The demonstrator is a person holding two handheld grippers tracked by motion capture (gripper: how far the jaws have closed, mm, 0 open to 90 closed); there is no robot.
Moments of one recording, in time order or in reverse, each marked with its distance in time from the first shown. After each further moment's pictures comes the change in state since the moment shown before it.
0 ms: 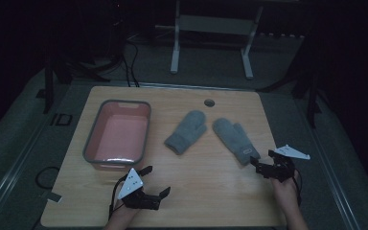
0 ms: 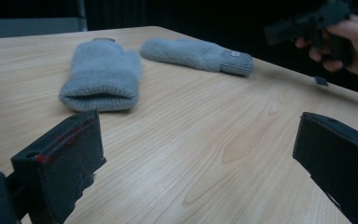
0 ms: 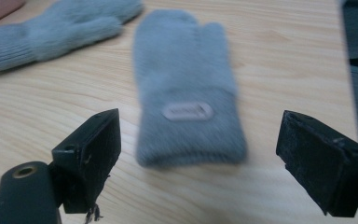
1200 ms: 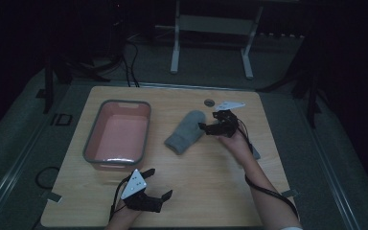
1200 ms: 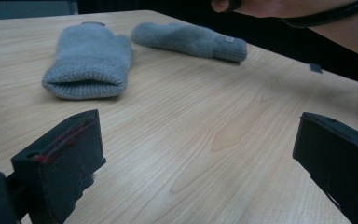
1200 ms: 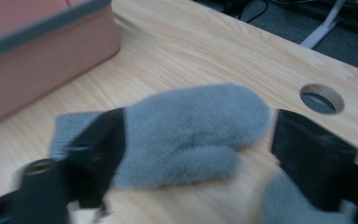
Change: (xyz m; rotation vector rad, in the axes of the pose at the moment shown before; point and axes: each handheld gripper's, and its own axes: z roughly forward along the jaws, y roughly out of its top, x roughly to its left) left arm -0.006 0.001 0.002 0.056 -0.021 -0.015; right arm 0.094 0.131 0.136 0.033 0.256 -0.265
